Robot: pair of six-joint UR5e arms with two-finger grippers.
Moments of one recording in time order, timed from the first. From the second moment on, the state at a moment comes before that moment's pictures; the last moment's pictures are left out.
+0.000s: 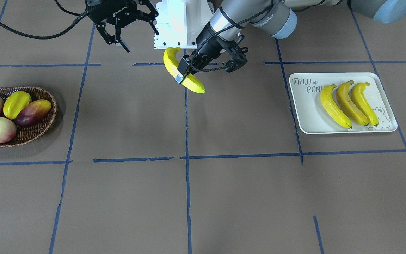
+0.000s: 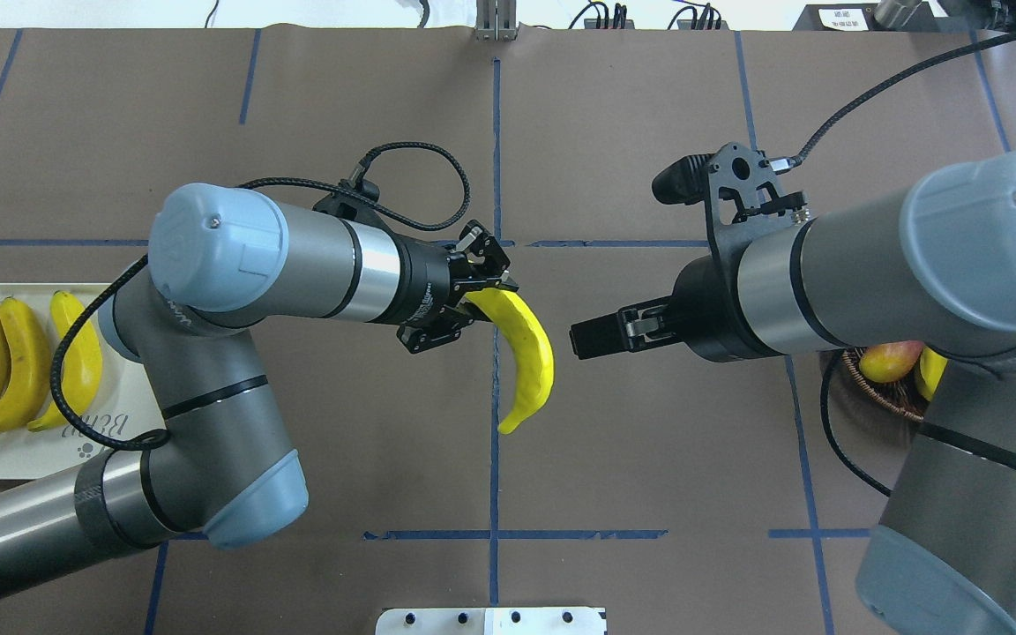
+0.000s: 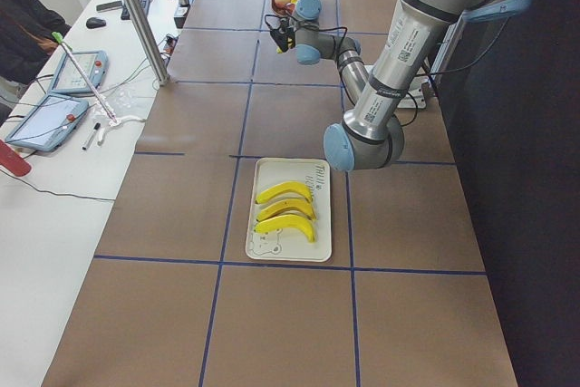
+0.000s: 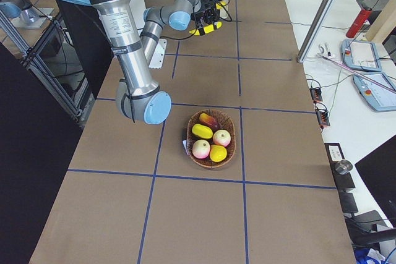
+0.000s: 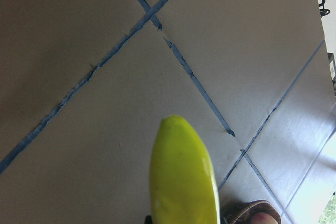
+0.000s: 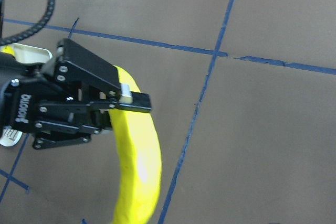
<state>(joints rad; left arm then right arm) -0.56 -2.16 -1.80 -2.14 -1.90 -2.15 0.58 -1.18 2.27 -1.49 1.92 1.03</state>
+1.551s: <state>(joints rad) -0.83 -1.61 -1.75 -2.14 -2.09 -1.46 1.00 -1.39 2.18 -1.70 2.05 0.71</state>
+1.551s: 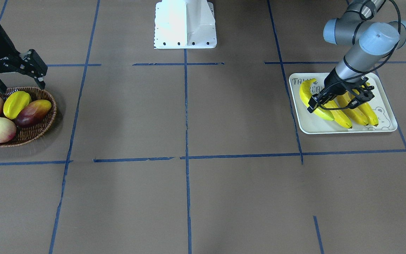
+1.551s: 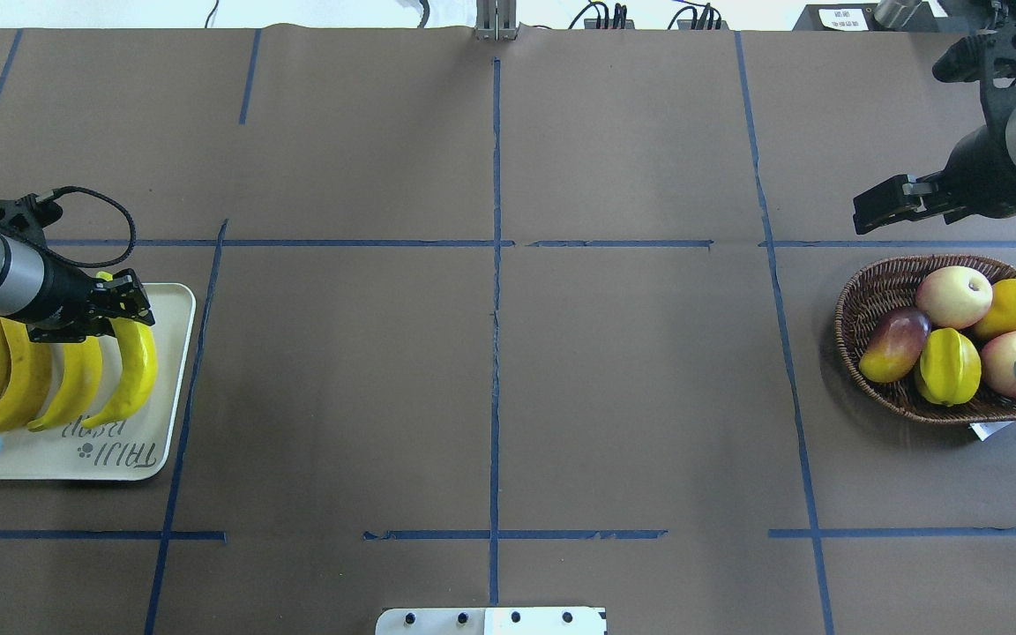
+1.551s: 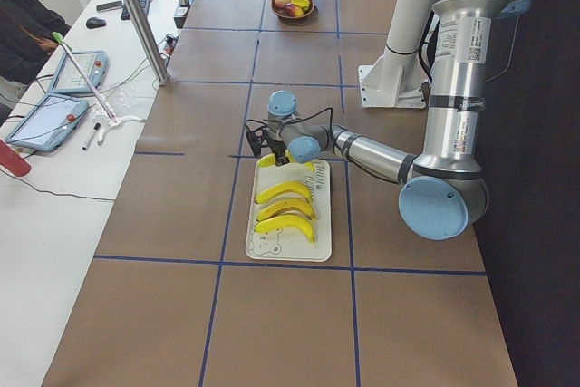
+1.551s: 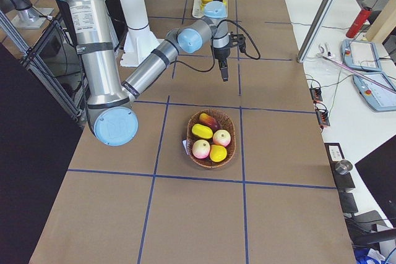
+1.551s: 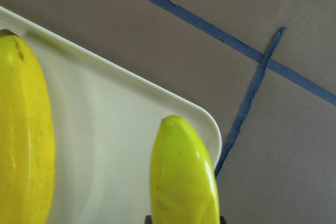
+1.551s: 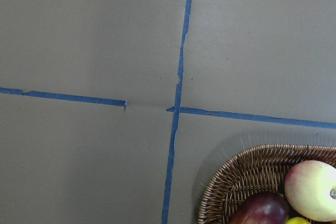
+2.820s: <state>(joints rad) -1.04 -1.56 -1.75 -2.13 -2.21 -1.19 1.32 -1.48 2.02 -1.71 2.25 0.27</state>
